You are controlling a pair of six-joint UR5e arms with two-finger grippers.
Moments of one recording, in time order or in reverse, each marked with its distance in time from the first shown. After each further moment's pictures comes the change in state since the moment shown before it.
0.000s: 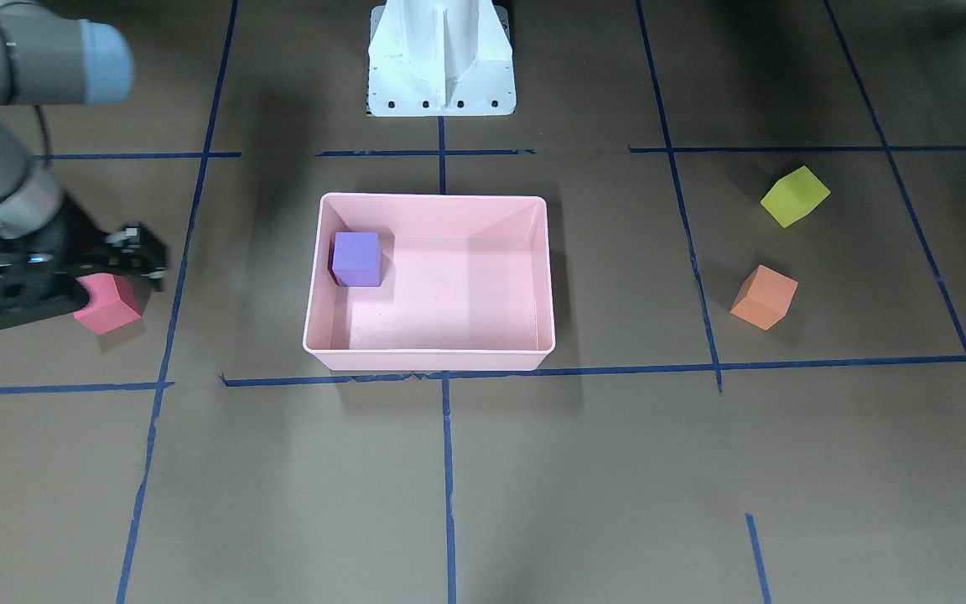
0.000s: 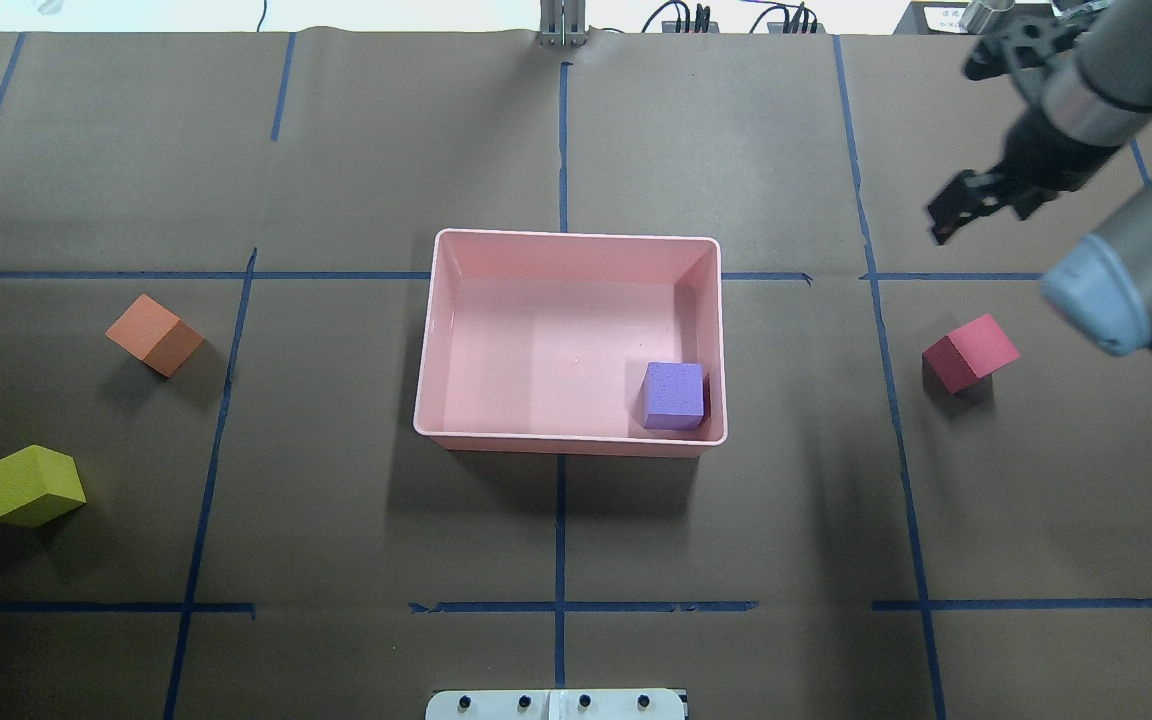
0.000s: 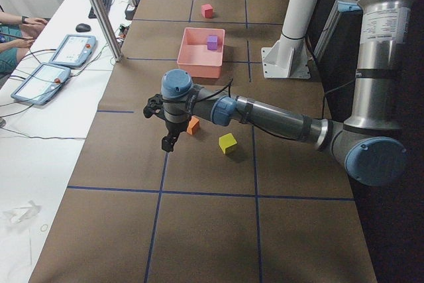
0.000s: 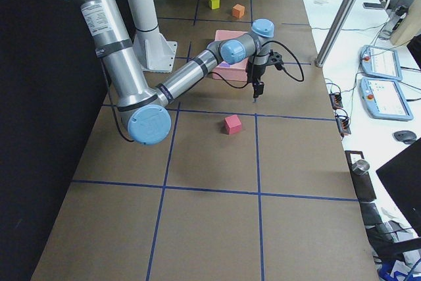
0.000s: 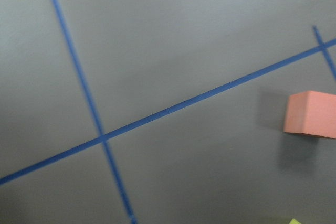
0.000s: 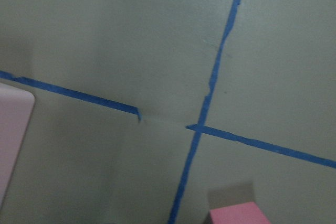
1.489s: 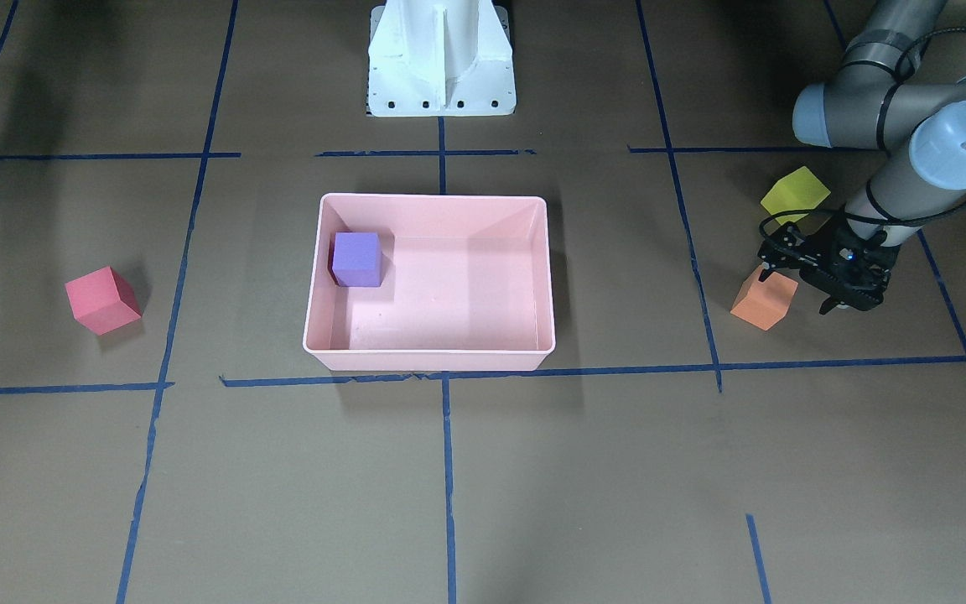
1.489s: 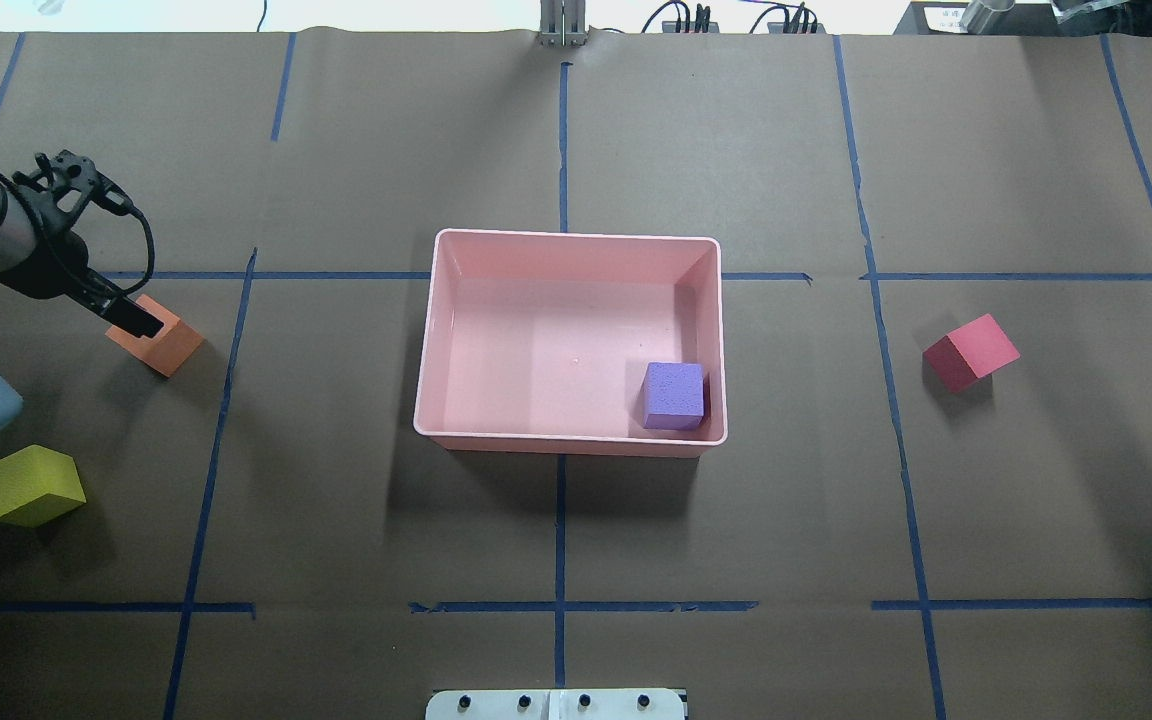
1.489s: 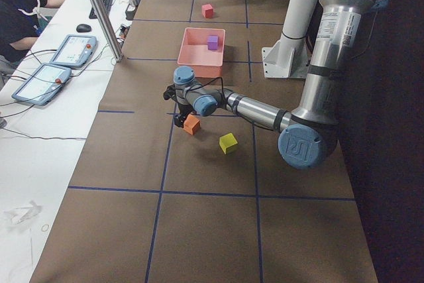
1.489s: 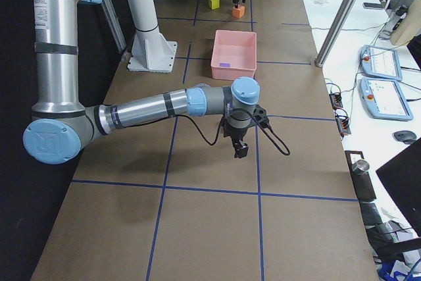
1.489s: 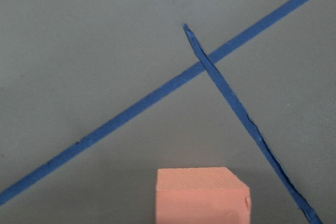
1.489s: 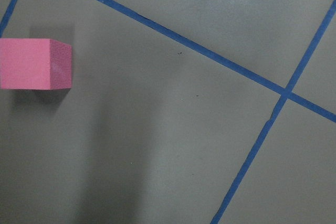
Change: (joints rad) left arm 0.387 -0.152 0.195 -0.252 0.181 -0.358; right arm 0.318 -0.354 0.023 -0.001 0.116 -0.598
